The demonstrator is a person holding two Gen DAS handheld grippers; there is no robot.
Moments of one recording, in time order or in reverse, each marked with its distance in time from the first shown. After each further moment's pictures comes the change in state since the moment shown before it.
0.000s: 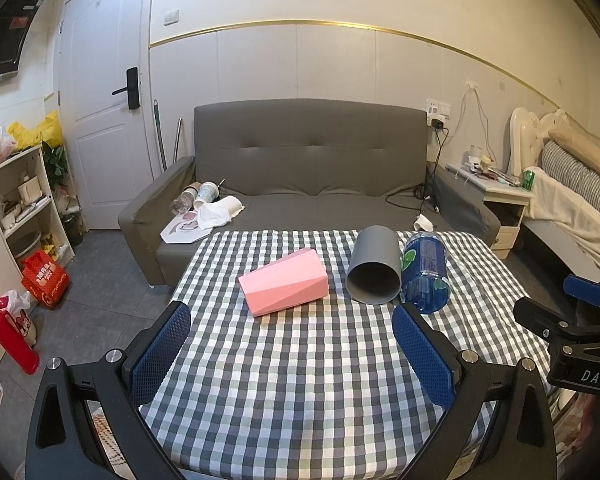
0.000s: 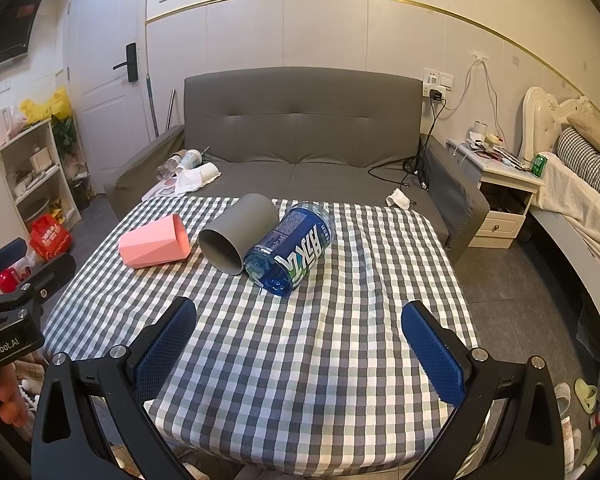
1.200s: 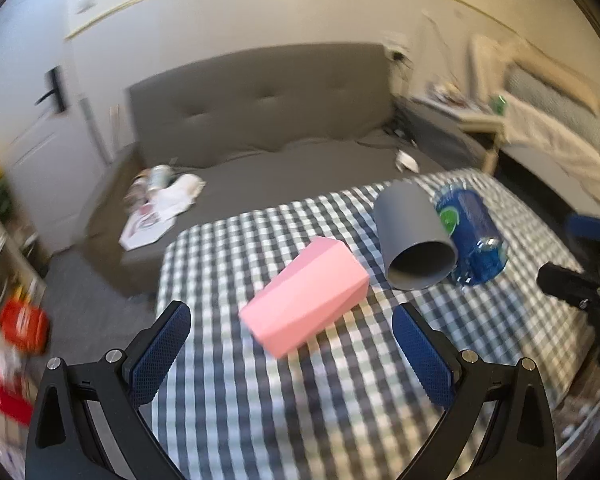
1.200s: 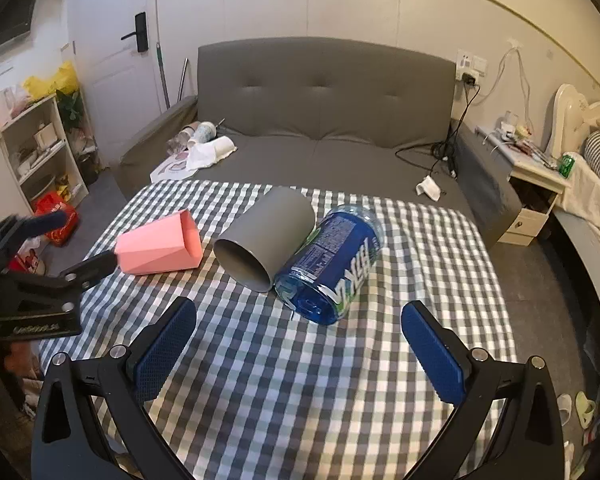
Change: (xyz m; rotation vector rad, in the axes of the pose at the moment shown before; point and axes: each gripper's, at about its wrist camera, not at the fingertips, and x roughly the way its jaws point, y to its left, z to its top) left arm 0.122 0.030 0.030 0.273 0.200 -0.147; right arm 0.073 0.033 0.034 -0.046 0.133 0.051
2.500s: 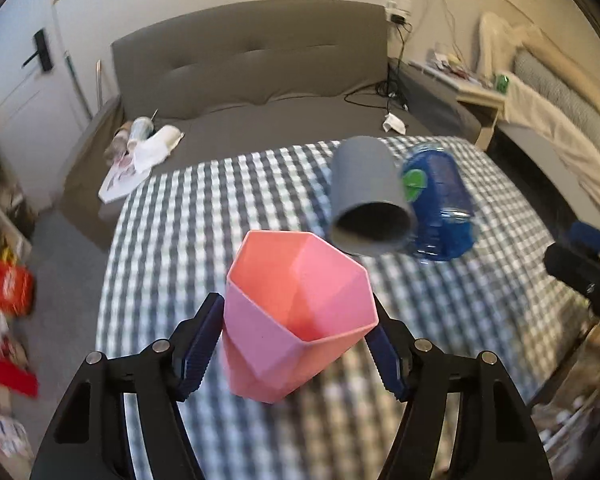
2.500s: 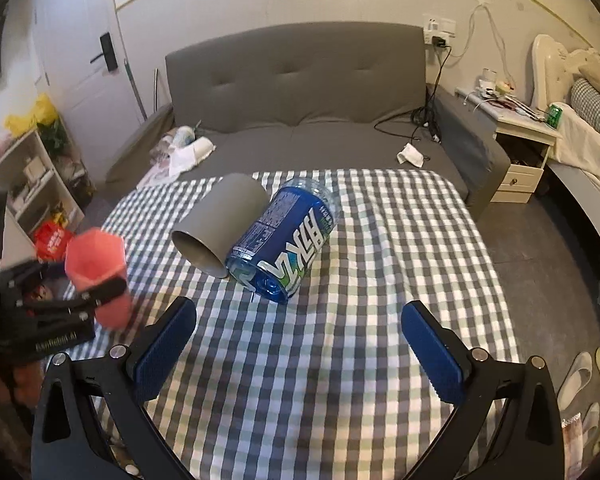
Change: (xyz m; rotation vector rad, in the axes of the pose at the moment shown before) left arm 0.002 -0.055 -0.002 -0.108 0.176 -0.028; right arm -0.011 -0.056 -0.015 0.153 0.030 0.013
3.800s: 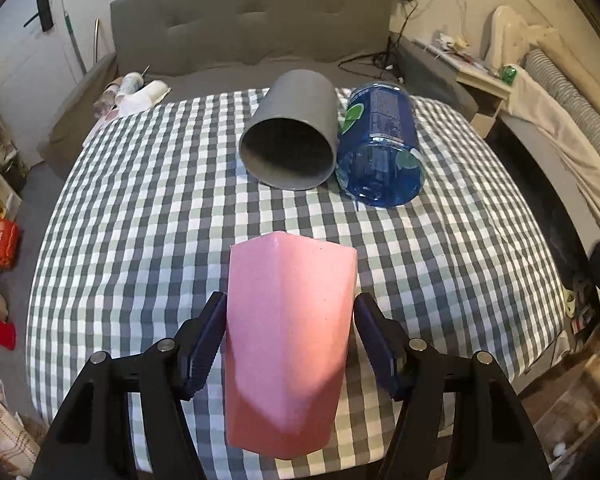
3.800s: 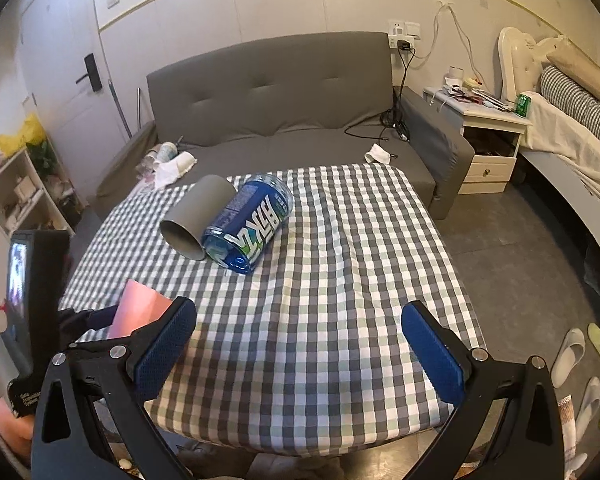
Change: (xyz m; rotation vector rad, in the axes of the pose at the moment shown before) left arm 0.021 -0.055 -0.031 -0.070 0.106 -0.038; right arm -0.048 -0.028 -0.031 0.051 -0.030 -0.063
